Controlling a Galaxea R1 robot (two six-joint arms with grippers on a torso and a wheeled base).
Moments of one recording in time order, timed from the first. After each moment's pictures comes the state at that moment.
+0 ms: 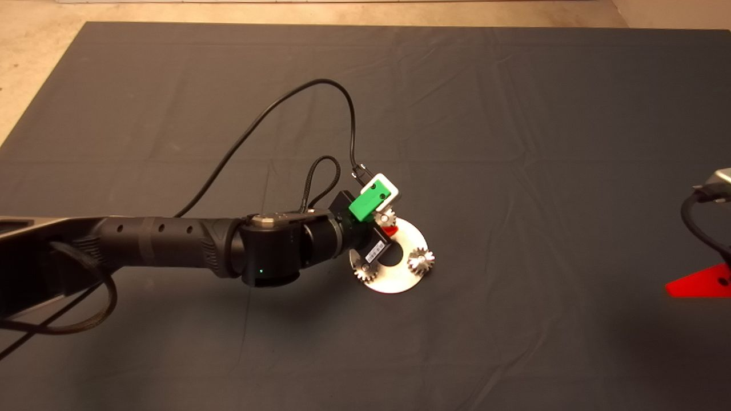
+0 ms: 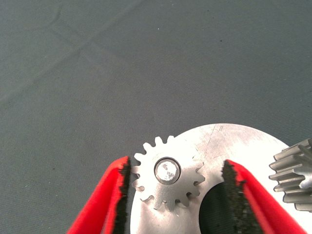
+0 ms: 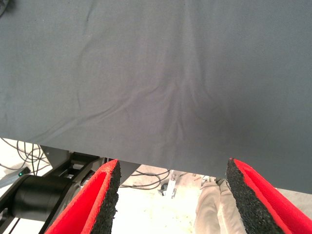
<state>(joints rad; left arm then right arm) -0.06 2.57 -0.92 1.34 0.96 -0.92 0.80 1.86 -0.37 0.08 -1.53 1.37</state>
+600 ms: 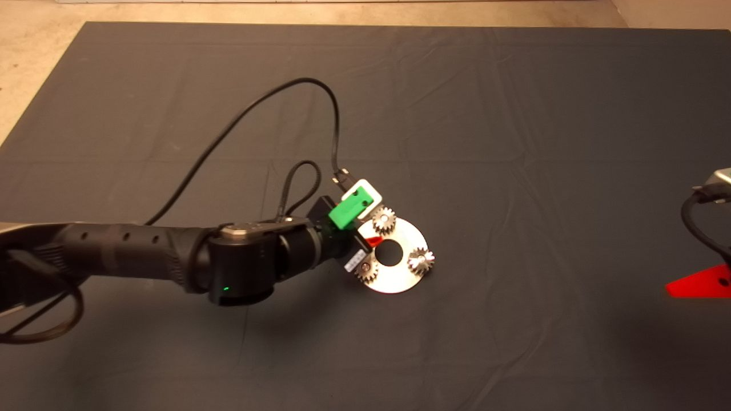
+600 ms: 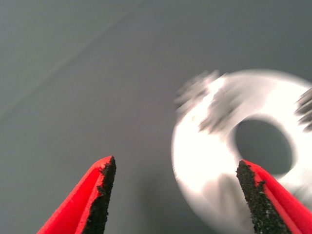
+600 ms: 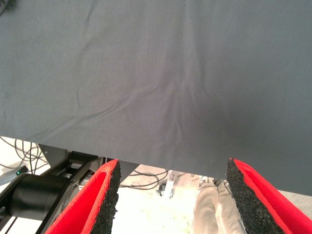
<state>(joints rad) -0.08 2.44 -0.74 1.34 1.17 -0.92 0.81 1.86 -0.37 0.08 -1.53 1.35</state>
